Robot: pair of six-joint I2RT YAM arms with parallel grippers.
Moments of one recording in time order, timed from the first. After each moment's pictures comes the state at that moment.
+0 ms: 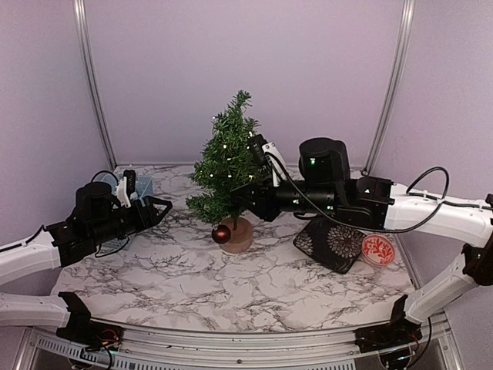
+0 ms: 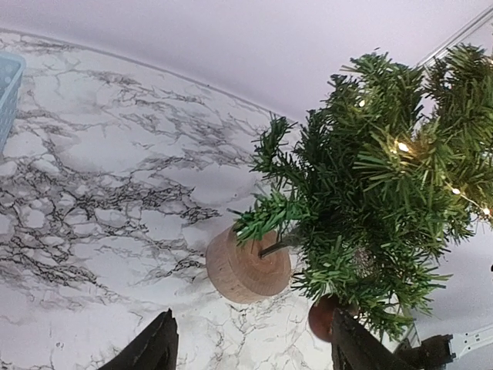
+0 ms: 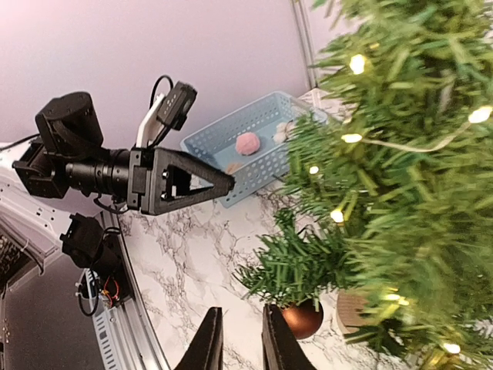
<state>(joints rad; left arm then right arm) -0.62 0.93 0.54 0.05 0.04 -0.73 1.05 1.40 1.21 -0.11 -0.09 0.29</state>
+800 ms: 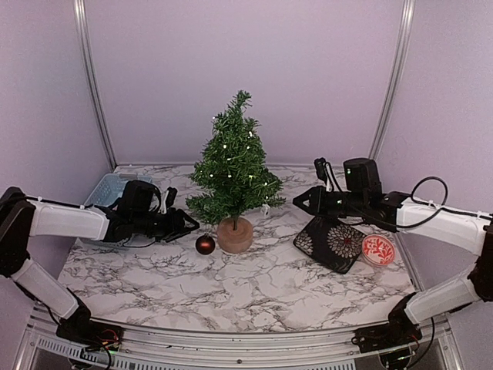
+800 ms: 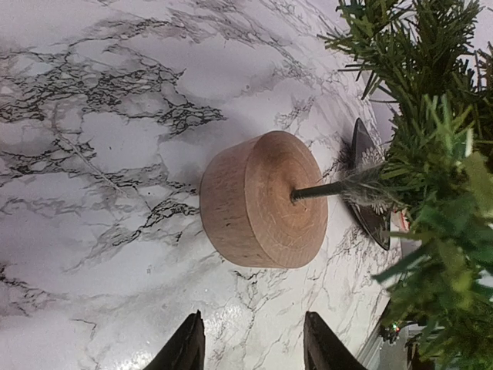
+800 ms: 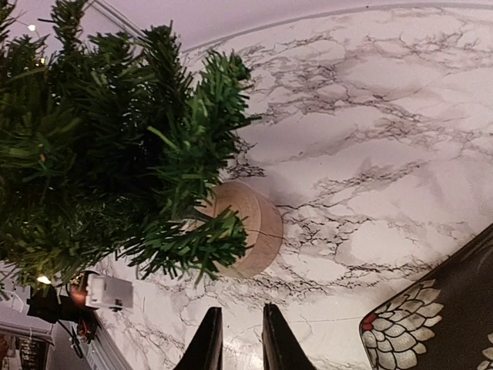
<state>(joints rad) -0.55 1.49 0.70 0.15 0.40 -0.75 0.55 1.28 0.85 -0.06 -0.31 0.56</state>
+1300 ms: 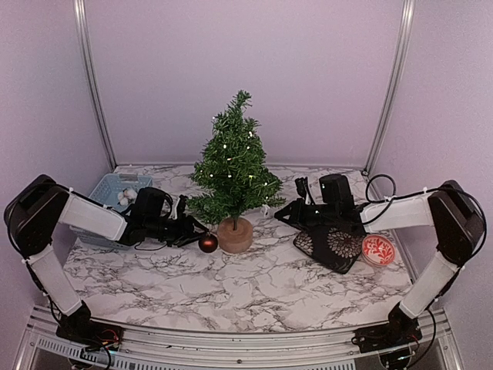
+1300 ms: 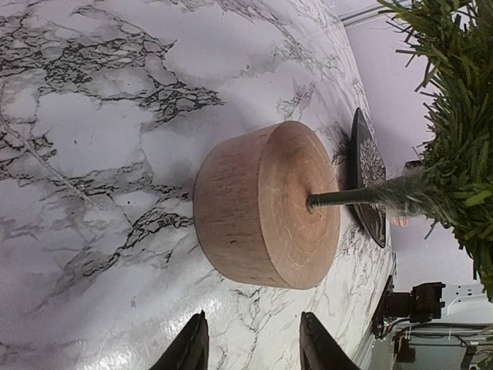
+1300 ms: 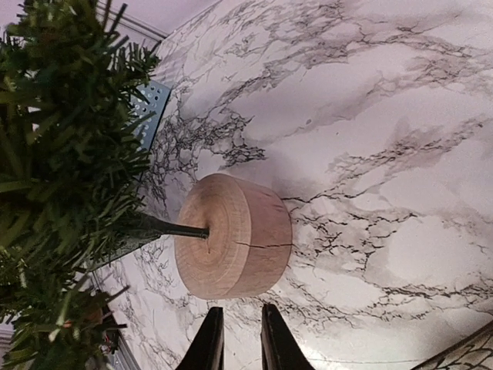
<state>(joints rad) -0.55 1.70 0.72 0.34 0.50 -0.79 0.54 1.62 0.83 0.26 -0.45 0.72</state>
